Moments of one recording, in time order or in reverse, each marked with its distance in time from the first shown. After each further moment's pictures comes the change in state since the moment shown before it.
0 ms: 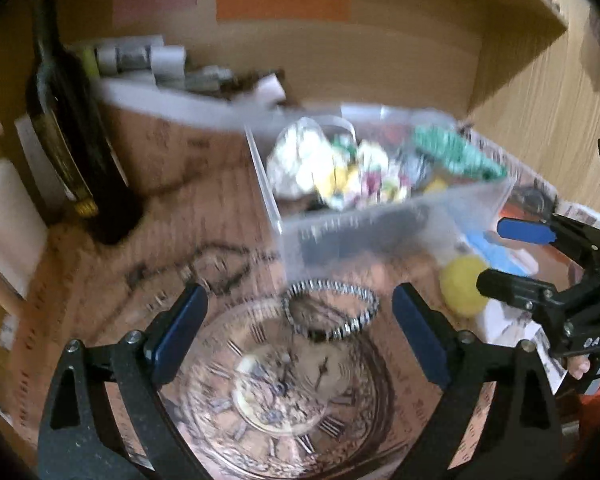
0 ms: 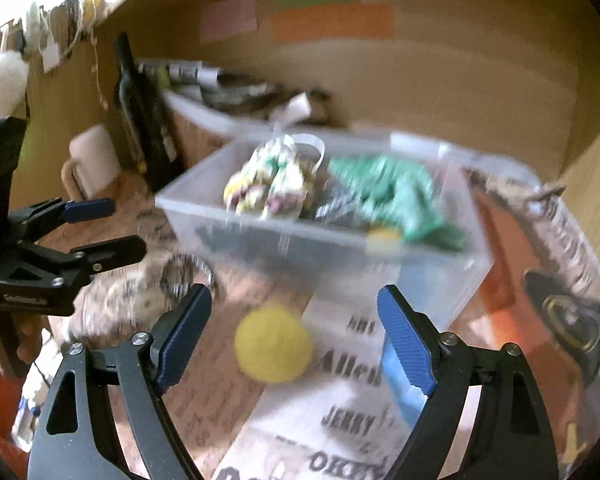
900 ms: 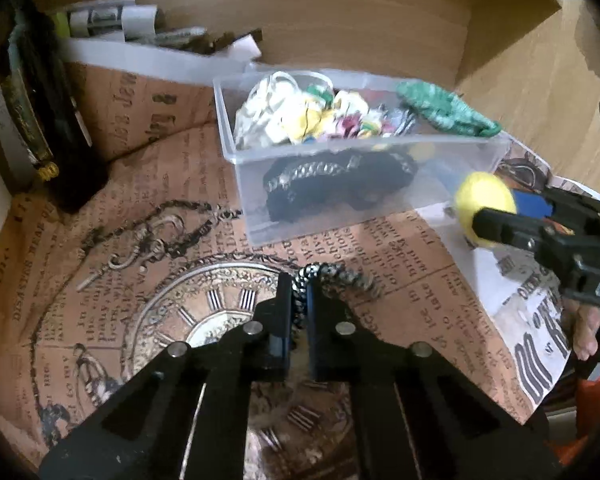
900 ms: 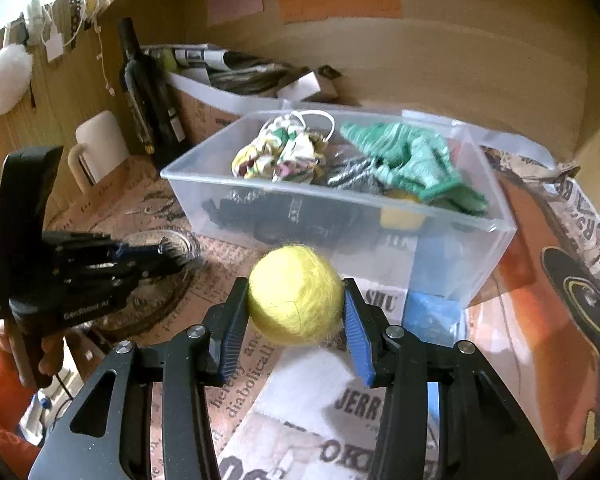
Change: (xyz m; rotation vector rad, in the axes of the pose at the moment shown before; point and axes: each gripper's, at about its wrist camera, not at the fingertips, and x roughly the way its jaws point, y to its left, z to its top) left arm 0.018 -0.008 -0.016 0.005 0.037 -0.057; right arm 0.003 -0.004 -0.011 0.012 0.012 0.039
